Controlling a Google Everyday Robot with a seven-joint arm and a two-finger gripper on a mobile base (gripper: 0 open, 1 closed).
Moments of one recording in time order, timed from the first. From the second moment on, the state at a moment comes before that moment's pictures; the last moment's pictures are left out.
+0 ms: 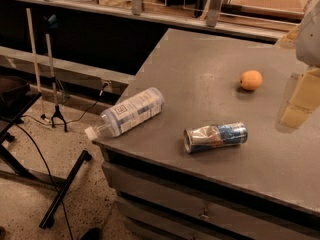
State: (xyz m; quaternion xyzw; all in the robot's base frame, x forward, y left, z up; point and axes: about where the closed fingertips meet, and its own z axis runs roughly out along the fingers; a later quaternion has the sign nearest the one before) arm 0.438 -0.217 0.976 -0.60 0.78 -0.03 0.16
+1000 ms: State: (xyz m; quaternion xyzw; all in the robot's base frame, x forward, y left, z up) arm 0.476 -0.233 0.978 -0.62 0.76 -0.05 0.19
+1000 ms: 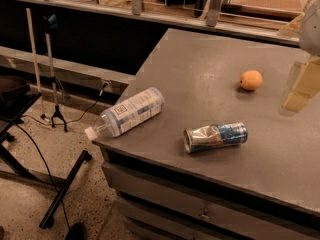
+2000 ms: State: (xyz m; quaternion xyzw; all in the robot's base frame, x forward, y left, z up) arm 0.563 -0.275 0.940 -0.62 0.76 -0.01 0.20
